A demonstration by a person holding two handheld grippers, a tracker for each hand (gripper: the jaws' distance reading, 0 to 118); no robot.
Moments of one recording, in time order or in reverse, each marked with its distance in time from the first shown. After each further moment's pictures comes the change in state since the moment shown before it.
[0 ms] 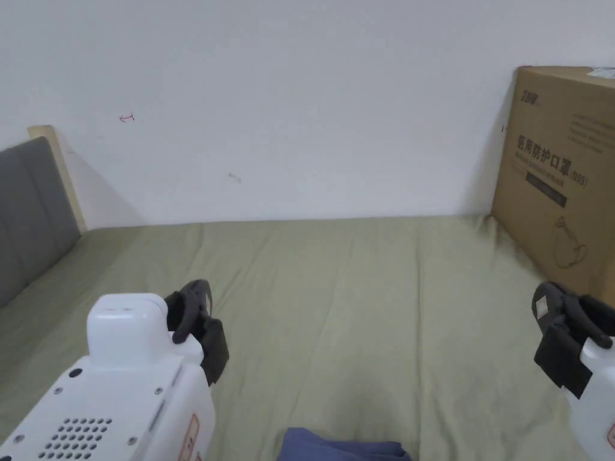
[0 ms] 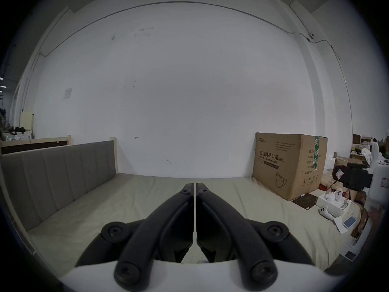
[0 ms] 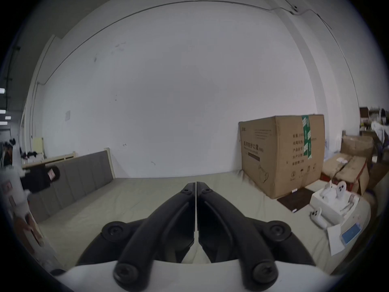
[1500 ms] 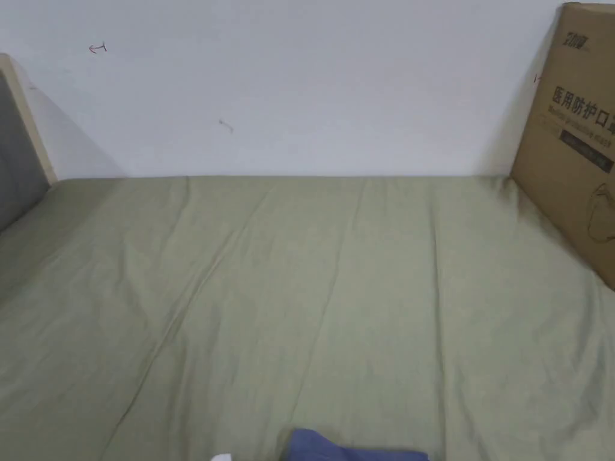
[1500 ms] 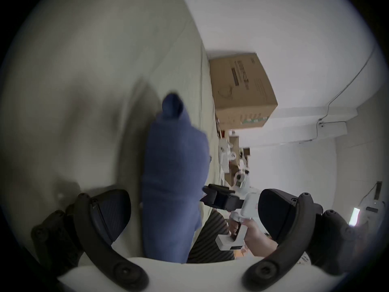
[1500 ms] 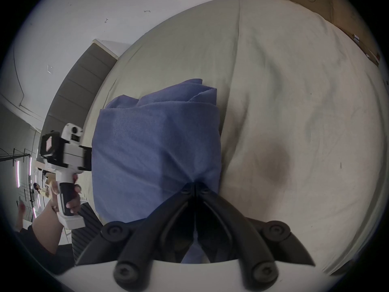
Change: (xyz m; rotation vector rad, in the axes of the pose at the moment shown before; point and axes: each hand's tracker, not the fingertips) left arm -0.076 -0.304 -0.156 -1.138 -0.809 1.045; right arm 0.020 -0.239 -0.114 -1.188 0.217 -0.227
